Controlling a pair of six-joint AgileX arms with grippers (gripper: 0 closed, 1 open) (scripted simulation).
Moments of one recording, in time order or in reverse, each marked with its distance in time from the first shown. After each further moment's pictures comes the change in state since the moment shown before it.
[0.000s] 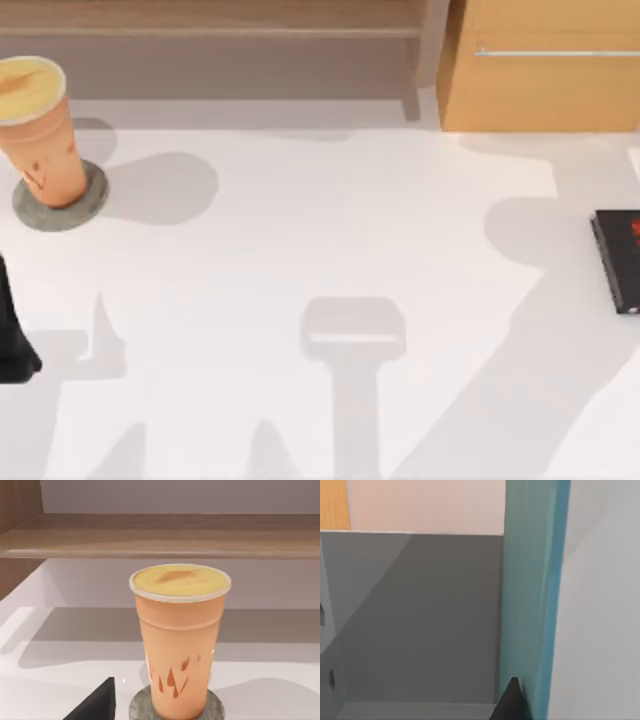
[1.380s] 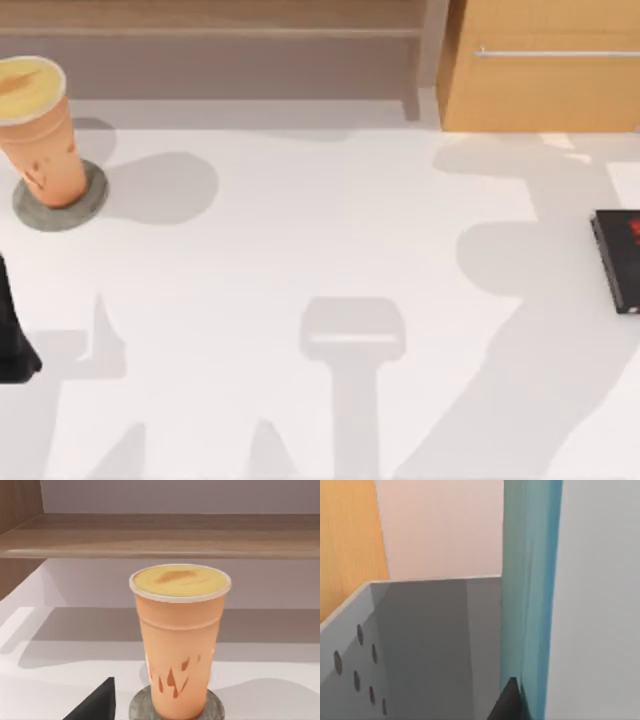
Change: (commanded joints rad) left arm 0.000 0.000 0.000 0.000 0.000 0.000; right arm -0.006 -0.102 -0.084 0.030 -0.031 0.098
